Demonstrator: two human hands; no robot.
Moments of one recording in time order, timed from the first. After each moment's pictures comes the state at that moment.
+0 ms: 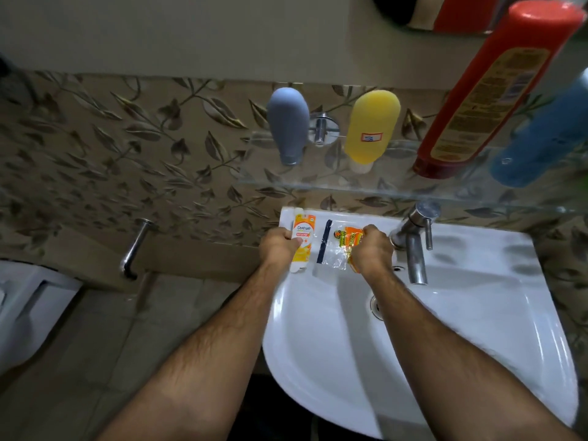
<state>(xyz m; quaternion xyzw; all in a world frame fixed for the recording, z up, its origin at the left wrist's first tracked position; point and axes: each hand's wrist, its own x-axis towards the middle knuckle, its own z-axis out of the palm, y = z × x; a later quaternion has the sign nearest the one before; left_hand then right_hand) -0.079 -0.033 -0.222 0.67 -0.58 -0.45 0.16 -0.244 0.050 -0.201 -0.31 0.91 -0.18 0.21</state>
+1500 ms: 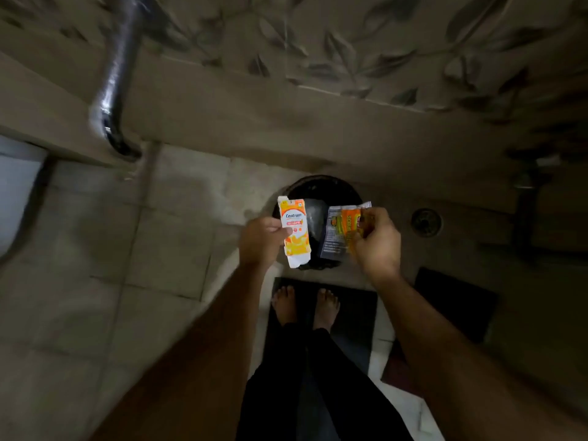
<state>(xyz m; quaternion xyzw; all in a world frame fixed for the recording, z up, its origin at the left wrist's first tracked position) 0.248 -0.075 -0.572 0.71 -0.44 -0.53 0.08 0.062 -0.002 -0.548 -0.30 0.86 -0.21 0.34</state>
